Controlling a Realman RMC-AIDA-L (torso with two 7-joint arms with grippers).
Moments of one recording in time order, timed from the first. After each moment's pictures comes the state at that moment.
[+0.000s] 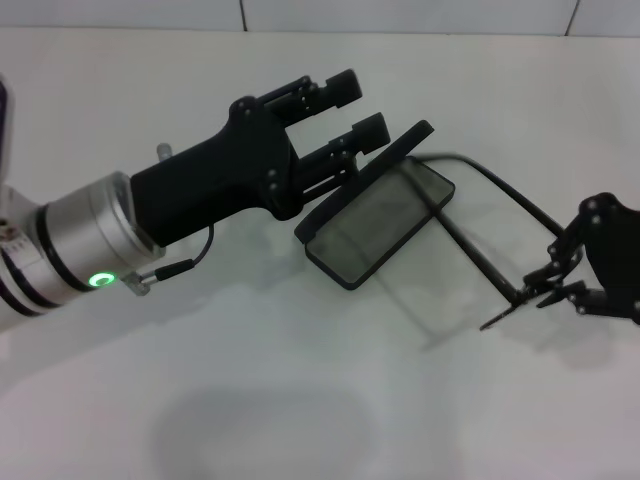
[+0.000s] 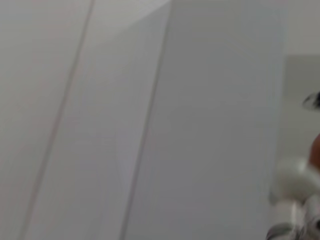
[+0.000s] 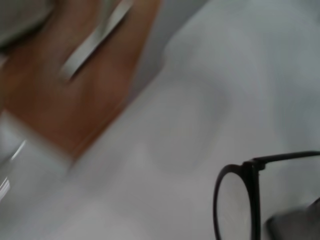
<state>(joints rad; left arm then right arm) -0.45 -2.05 1.58 0.46 0.76 1.58 -1.00 0.47 2.02 -1.07 -1.41 -2.16 -1.87 1.04</state>
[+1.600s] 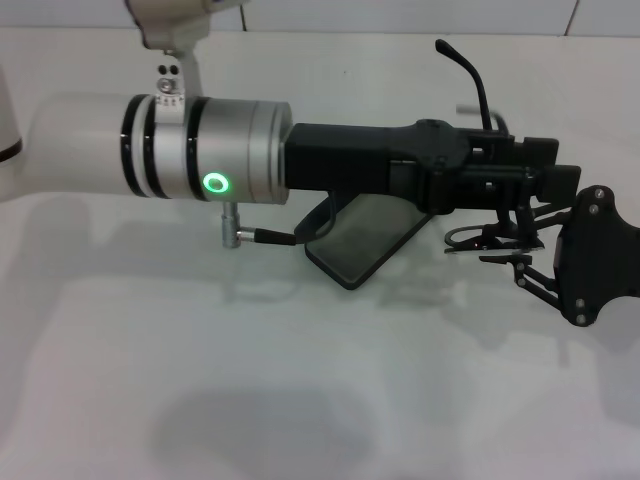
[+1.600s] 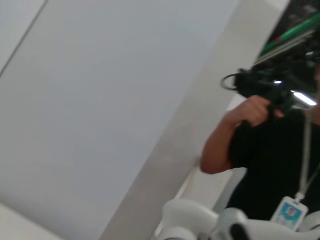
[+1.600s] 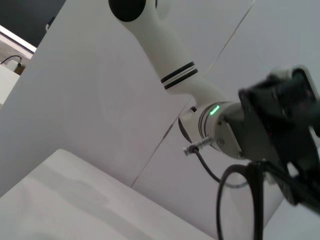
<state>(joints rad) -0.82 -2.04 1.57 0.44 1.06 1.58 -1.65 0.36 2.03 -1.00 -0.69 -1.57 -1.73 0.43</state>
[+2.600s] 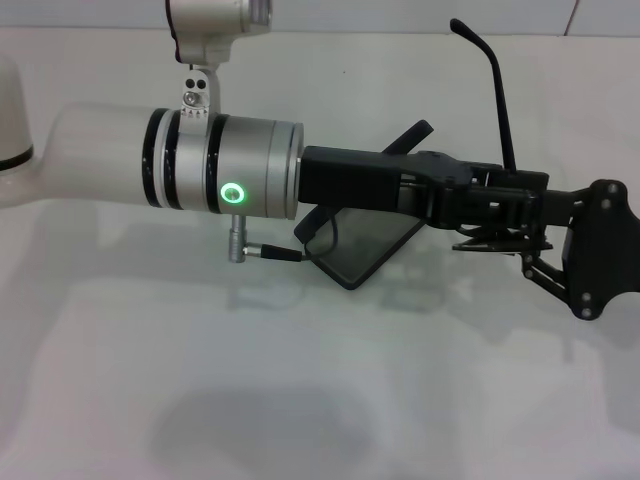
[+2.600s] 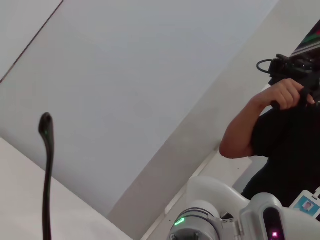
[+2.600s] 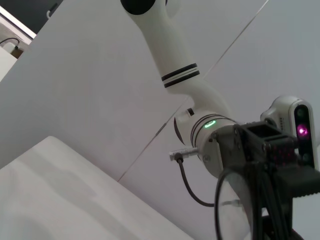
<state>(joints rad) -0.83 -2.06 1.57 0.42 1.13 1.53 -1.76 0.35 2.02 -0.99 -0.68 -1.54 -1.72 0.32</state>
